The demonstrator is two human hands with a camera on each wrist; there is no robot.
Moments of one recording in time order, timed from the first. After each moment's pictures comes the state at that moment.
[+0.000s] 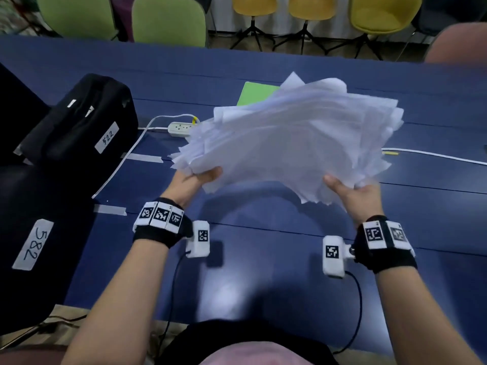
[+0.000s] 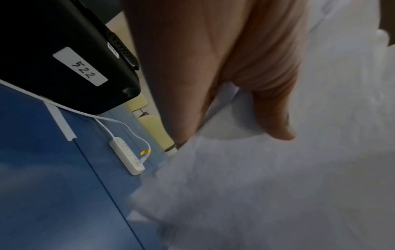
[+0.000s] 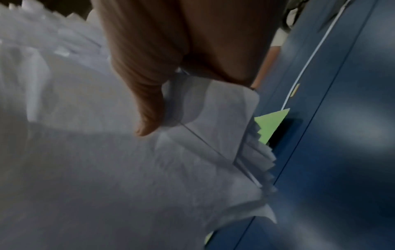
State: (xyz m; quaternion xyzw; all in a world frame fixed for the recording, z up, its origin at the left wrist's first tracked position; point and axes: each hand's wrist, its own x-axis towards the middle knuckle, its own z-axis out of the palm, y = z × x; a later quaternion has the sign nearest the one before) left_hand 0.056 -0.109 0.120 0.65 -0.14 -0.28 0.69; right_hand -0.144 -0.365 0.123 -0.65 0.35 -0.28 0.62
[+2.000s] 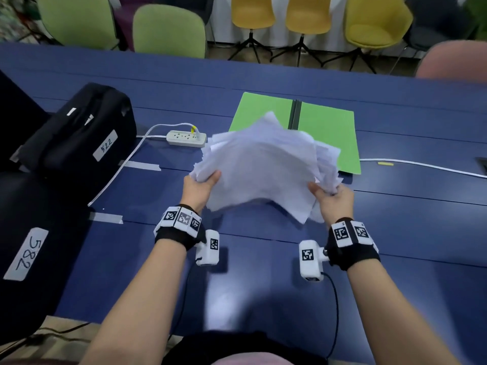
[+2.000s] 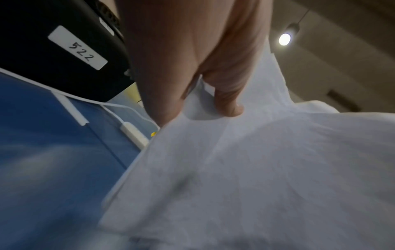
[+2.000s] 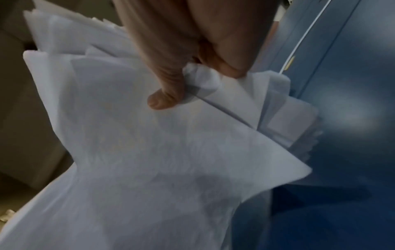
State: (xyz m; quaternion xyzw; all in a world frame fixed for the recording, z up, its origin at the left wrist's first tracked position) left_hand 0.061 -0.143 0.090 0.71 -0.03 -0.15 0.68; right_hand -0.109 -0.362 0.091 -0.62 0.38 -0.28 0.63
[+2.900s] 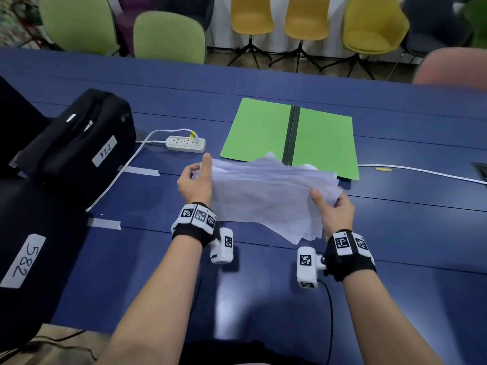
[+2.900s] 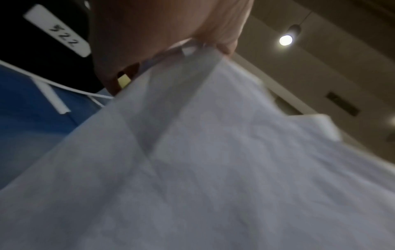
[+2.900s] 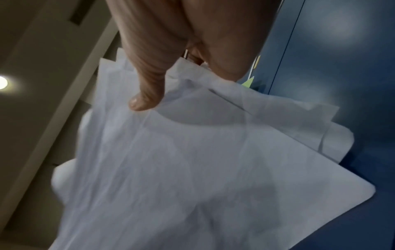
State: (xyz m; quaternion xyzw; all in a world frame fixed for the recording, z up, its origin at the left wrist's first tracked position) left_hand 0.068 -0.171 0.102 0.72 0.14 0.00 0.68; right_hand -0.119 -0.358 0.083 -0.57 0.37 -0.34 0.65
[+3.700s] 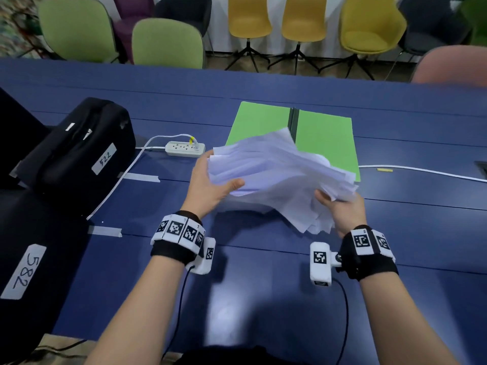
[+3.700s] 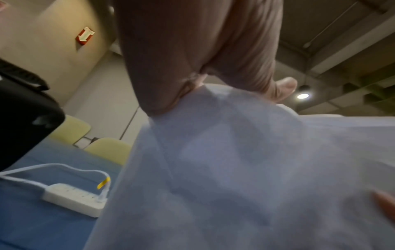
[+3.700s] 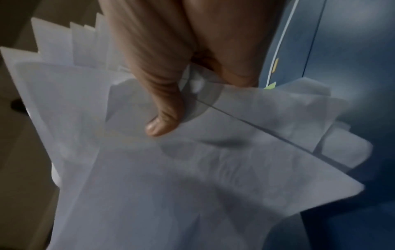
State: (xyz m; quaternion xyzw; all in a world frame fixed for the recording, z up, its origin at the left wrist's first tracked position) left_hand 0.060 -0.155 0.133 0.79 -0.22 -0.12 0.57; right_hand -0.116 -0.383 0.097 -0.59 0.34 -0.30 0.67
